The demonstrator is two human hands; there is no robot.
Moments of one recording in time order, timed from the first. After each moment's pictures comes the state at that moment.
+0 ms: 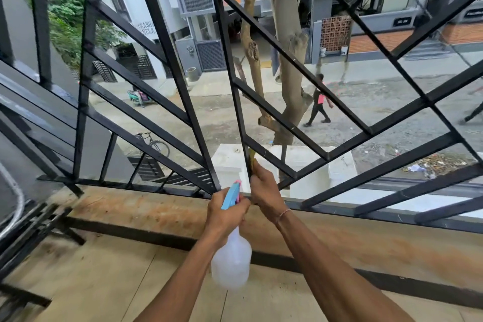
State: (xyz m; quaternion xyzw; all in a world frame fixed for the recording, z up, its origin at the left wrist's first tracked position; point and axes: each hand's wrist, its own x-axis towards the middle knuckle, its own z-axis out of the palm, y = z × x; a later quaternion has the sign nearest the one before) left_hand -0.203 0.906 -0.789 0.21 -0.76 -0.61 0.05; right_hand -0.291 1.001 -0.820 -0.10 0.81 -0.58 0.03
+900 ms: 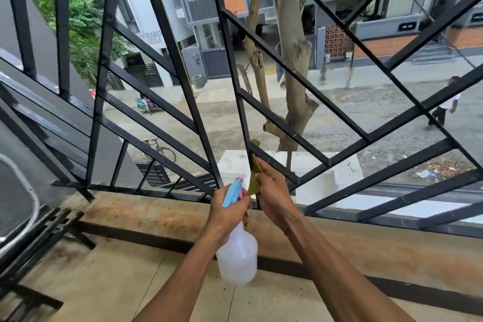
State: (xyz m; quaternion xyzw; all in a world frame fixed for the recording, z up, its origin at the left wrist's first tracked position) left_hand -0.189 0.914 -0.745 0.20 -0.75 -0.63 0.04; right_hand -0.249 1.017 -0.753 -0.01 0.60 -0.79 0.11
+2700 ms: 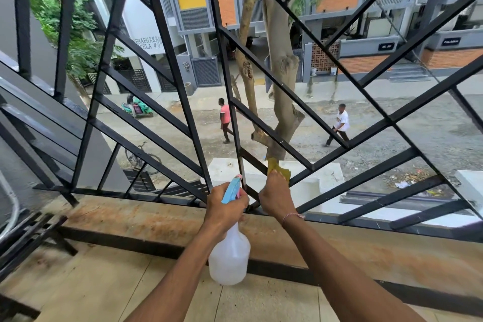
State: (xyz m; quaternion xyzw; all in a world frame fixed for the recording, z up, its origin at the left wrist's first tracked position) left_hand -0.181 0.931 -0.724 0.17 -0.79 -0.58 0.06; right_hand -0.242 1.051 -0.742 -0.03 0.93 -0.36 -0.02
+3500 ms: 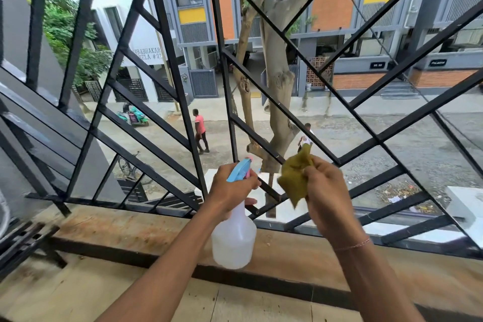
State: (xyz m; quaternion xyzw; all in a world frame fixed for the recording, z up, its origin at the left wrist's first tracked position) left_hand -0.194 0.947 -0.649 0.08 -0.77 -0.63 0.04; right_hand -0.174 1.124 -0.635 0.02 0.63 -0.78 -0.05
